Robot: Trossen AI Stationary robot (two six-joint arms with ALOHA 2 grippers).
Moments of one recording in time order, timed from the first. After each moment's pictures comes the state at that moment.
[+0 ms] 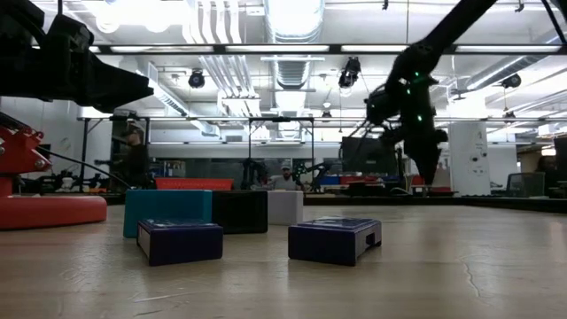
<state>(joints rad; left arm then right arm) 0.03 0.03 0.01 0.04 -0.25 0.09 -0.84 1.74 1.20 -1.06 0.06 -0.47</state>
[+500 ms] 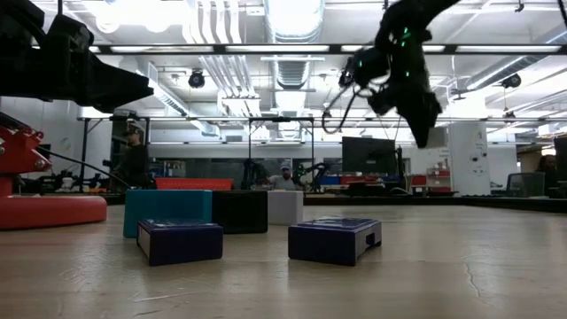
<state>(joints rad) 0.03 0.03 0.01 0.04 -0.25 0.09 -0.58 1.65 1.35 -1.35 0.03 0.11</state>
